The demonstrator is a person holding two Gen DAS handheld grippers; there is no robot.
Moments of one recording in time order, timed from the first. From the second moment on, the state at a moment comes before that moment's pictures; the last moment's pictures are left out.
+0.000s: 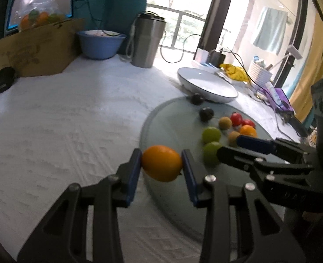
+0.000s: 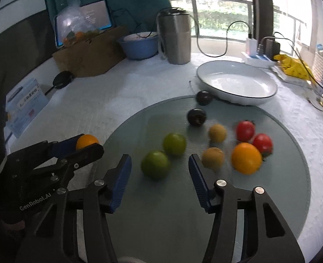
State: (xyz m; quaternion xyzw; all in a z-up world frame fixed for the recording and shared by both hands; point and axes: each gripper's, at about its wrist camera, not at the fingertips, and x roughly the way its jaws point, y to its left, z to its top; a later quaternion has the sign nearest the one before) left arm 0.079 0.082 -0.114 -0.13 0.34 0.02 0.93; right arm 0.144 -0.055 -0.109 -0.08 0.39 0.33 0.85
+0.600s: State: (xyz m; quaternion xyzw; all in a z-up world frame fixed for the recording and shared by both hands) left arm 0.084 0.089 -0.108 -0.14 0.34 0.04 0.93; right arm 0.152 -0.042 -0.120 -0.09 0.42 0.34 0.84
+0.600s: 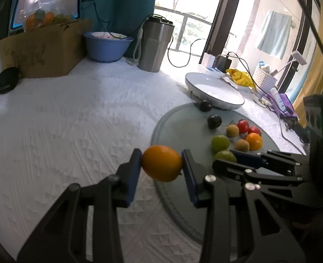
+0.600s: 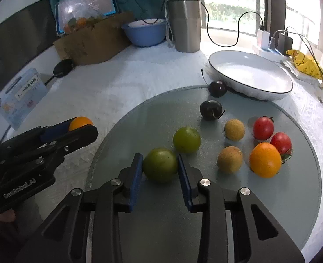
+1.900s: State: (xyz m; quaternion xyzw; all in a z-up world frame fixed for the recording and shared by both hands) left arm 0.208 0.033 -0.069 -0.07 0.32 0.00 0.94; right arm 0.261 -0.128 -0.068 -0.04 0.34 0.29 0.89
